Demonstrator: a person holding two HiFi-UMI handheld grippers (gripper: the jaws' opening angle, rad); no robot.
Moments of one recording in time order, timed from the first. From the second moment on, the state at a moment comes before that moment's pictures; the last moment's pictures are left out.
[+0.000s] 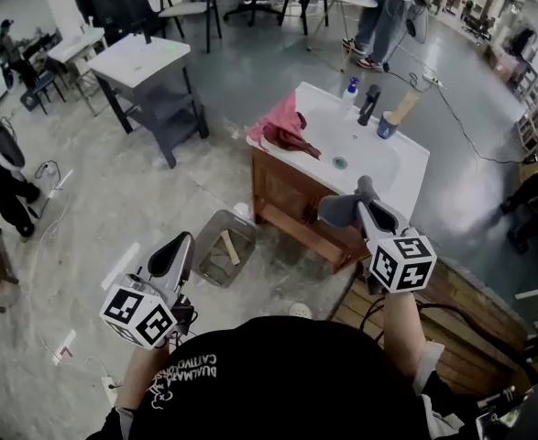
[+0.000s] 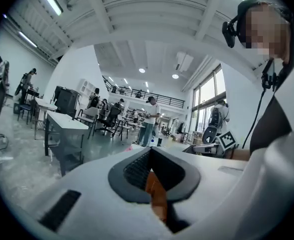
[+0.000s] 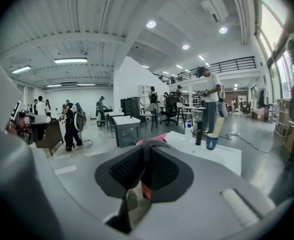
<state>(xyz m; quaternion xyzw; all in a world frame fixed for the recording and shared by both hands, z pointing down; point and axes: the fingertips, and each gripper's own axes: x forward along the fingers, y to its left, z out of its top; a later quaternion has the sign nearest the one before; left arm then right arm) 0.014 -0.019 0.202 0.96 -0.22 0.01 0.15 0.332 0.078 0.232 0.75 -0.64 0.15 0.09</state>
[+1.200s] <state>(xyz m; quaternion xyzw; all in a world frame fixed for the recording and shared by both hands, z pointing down) -0.258 -0.001 0.206 0.89 -0.42 -0.07 0.15 0.065 -0.042 0.230 0.58 -0.79 0.08 0.16</state>
